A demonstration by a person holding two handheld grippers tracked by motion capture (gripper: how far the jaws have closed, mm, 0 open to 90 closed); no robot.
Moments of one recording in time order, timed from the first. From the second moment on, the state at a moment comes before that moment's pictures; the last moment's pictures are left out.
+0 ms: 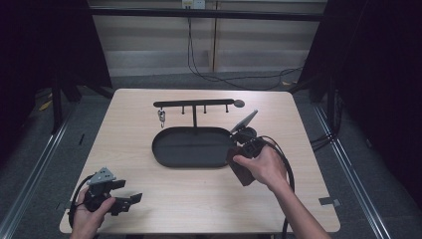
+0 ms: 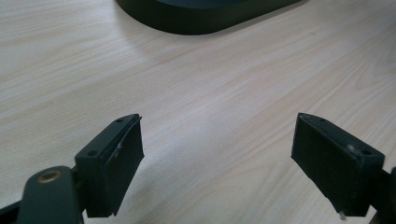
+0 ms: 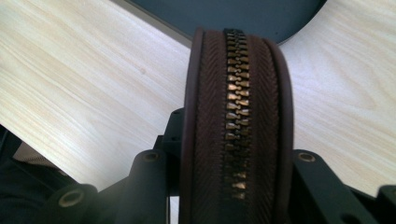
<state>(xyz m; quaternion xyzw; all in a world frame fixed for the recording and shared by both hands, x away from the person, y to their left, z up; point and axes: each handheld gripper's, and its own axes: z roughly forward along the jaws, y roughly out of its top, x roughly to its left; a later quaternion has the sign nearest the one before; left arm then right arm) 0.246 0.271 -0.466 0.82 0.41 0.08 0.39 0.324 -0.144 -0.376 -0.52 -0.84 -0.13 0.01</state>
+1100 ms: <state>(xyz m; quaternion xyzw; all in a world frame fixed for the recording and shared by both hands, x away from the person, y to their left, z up) 0.245 0.271 -0.466 0.82 0.40 0.07 0.40 0.368 -0.143 -0.360 -0.56 -0.81 -0.16 0.00</state>
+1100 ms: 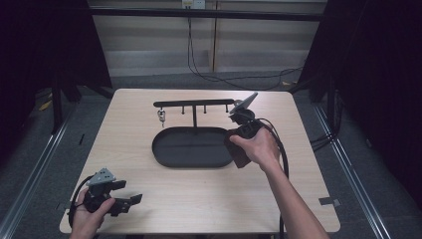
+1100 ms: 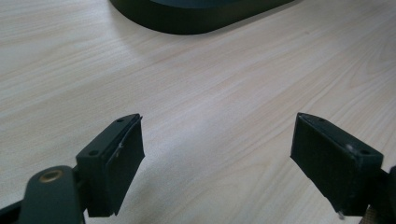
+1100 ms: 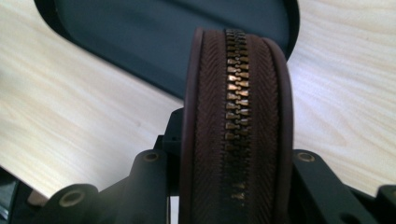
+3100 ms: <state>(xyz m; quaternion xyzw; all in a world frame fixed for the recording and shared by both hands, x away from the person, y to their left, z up) 0.245 0.273 -0.465 0.82 0.40 0.07 0.40 0.426 -0.146 -0.435 -0.64 -0.71 -0.28 0.07</state>
